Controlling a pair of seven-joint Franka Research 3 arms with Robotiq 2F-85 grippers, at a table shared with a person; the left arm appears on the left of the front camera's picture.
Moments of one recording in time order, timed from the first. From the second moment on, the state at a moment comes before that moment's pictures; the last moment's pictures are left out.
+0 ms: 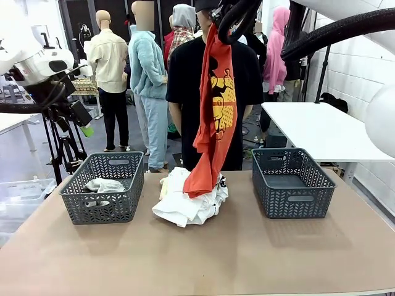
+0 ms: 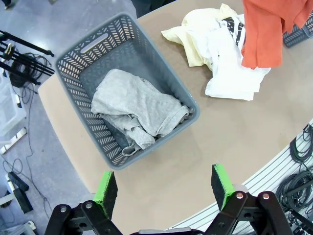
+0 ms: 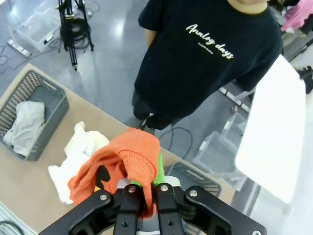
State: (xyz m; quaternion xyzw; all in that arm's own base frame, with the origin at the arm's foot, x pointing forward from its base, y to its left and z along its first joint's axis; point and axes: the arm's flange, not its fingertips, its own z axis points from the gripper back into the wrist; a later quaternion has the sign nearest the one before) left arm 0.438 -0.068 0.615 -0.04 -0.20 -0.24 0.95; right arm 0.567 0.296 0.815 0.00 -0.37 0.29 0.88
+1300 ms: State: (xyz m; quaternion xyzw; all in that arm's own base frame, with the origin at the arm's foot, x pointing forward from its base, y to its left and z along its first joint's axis) left arm 0.438 -0.068 0.615 -0.04 -0.20 -0.24 0.95; right arm 0.567 0.295 0.816 0.00 -0.37 0.29 0.88
